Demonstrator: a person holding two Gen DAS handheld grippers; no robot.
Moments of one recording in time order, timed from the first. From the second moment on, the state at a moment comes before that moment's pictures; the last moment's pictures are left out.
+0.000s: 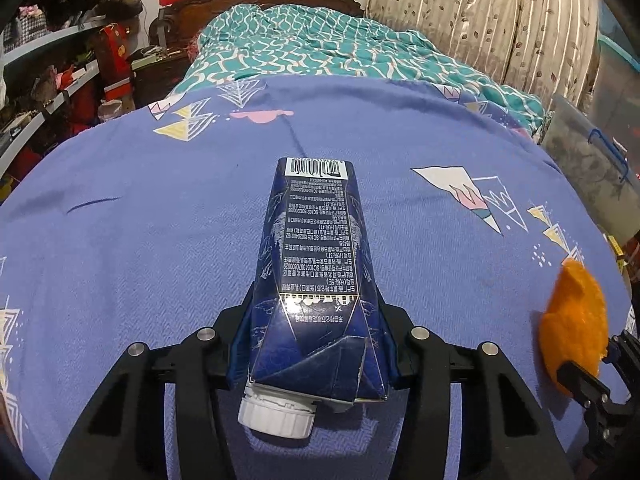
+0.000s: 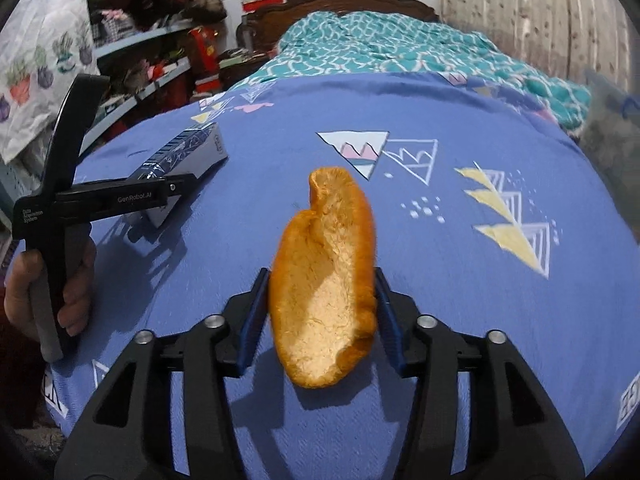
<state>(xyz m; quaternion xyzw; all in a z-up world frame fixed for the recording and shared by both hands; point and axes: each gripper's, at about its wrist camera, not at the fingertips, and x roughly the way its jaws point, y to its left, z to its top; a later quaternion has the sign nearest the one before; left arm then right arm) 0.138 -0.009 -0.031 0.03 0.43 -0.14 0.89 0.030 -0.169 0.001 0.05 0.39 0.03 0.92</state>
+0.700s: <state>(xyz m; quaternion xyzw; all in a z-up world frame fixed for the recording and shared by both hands) 0.135 -0.025 -0.037 0.08 0.43 -0.11 0.89 0.032 -0.200 -0.010 0.16 0.39 0.05 0.91</state>
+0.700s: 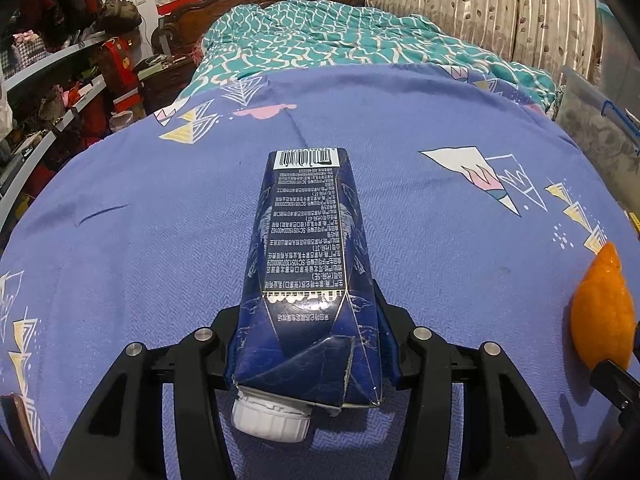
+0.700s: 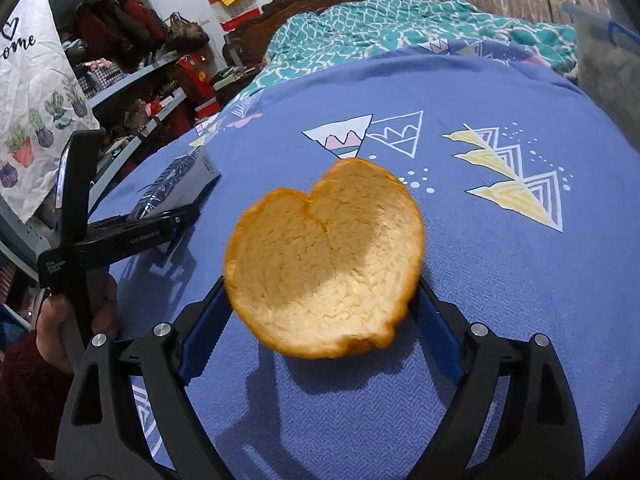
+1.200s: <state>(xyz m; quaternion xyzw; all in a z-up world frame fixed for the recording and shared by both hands) 0.135 -0.024 -0.037 0.08 0.44 -0.10 0.89 0.024 -0.207 -0.007 0.18 0.37 0.04 0.91</state>
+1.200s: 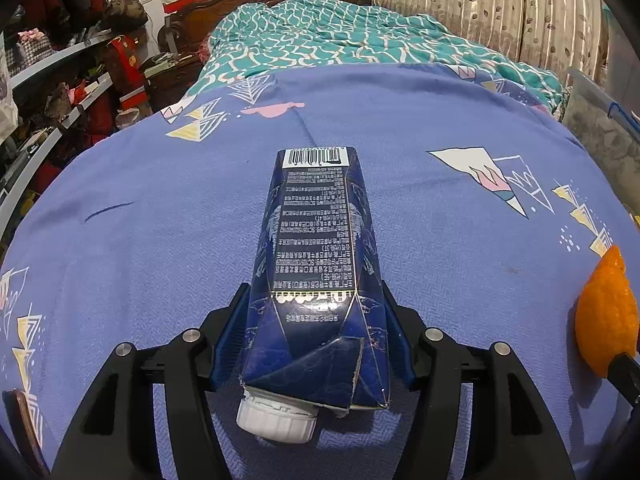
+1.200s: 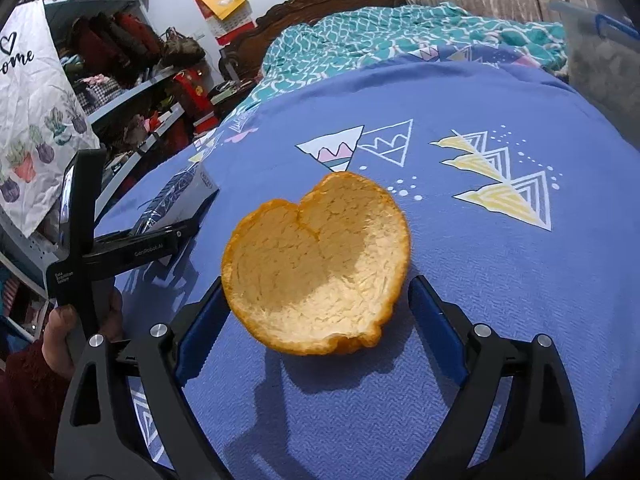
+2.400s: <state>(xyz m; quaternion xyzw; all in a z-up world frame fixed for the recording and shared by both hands) 0.125 -0.007 -0.019 0.02 0.40 -0.14 0.91 0.030 -0.203 -0.011 0.17 0.39 0.04 0.90</state>
